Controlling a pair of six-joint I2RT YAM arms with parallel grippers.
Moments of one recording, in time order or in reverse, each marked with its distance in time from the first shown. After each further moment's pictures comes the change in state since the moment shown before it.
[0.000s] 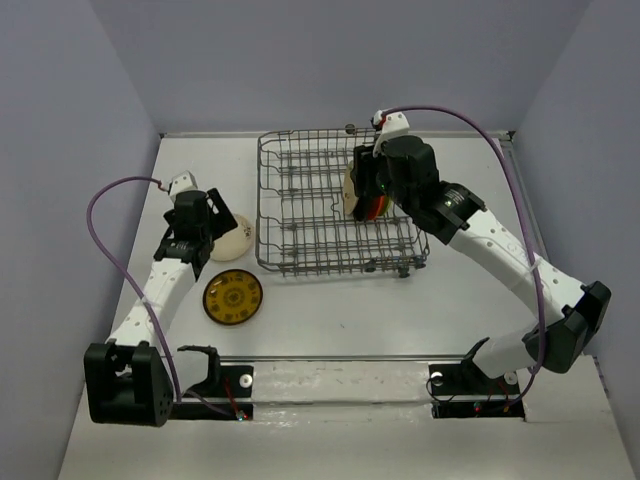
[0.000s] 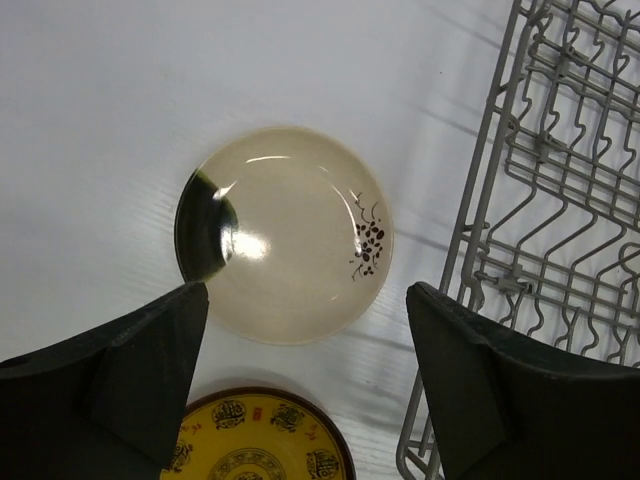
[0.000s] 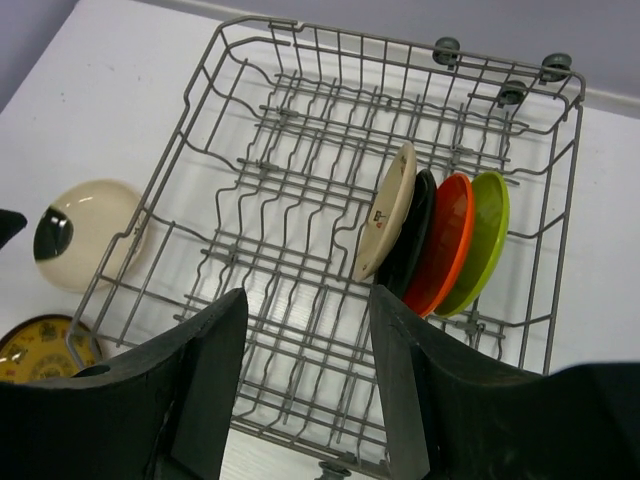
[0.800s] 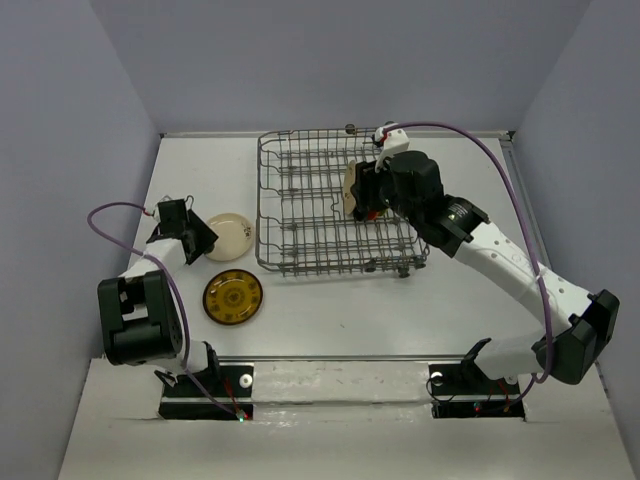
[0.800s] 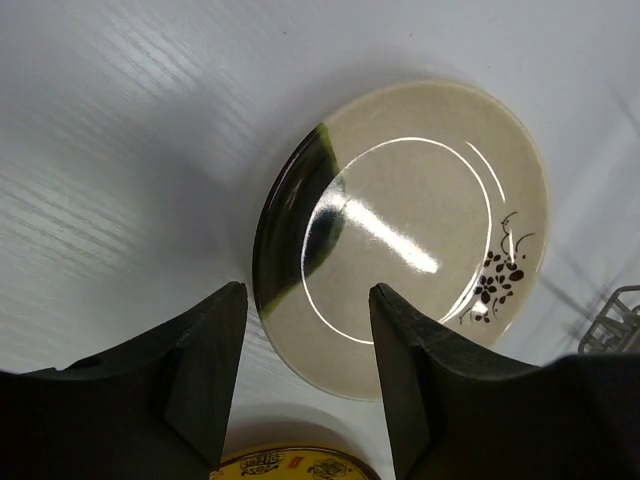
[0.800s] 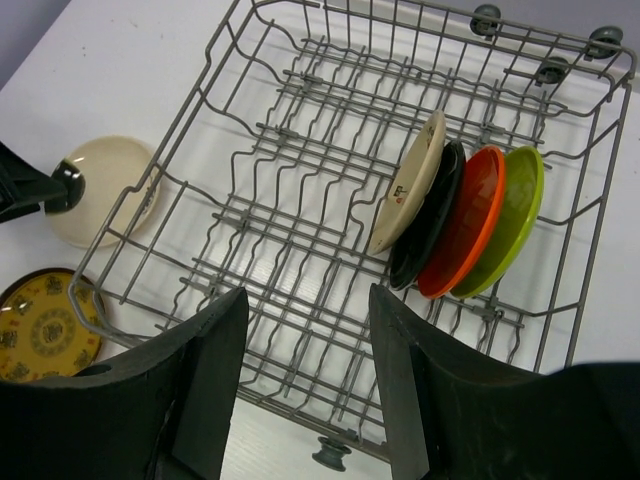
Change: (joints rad) left arm 0.287 0.336 -0.023 0.058 0.240 -0.143; right arm 0.000 -0.089 -0.168 0.071 -0.090 -0.022
